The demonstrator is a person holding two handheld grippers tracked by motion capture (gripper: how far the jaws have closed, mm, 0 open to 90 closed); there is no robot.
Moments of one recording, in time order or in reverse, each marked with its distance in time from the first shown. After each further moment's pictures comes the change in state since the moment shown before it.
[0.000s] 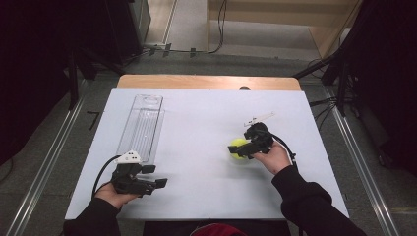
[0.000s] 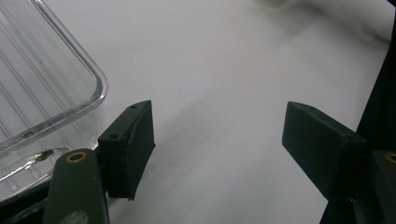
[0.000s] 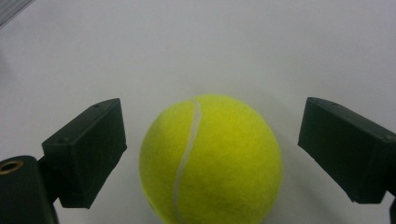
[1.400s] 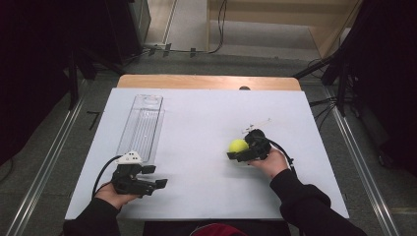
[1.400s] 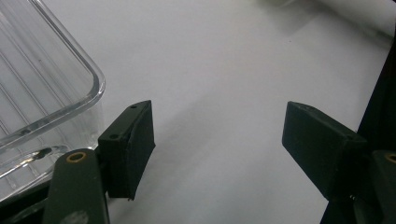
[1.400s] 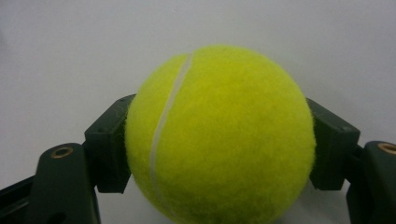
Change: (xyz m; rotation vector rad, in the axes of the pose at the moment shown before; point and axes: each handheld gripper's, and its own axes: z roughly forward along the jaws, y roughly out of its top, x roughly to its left) left arm -0.001 0.000 0.001 0.008 0.005 0.006; right arm 0.001 -0.017 0.017 0.050 0.049 0.010
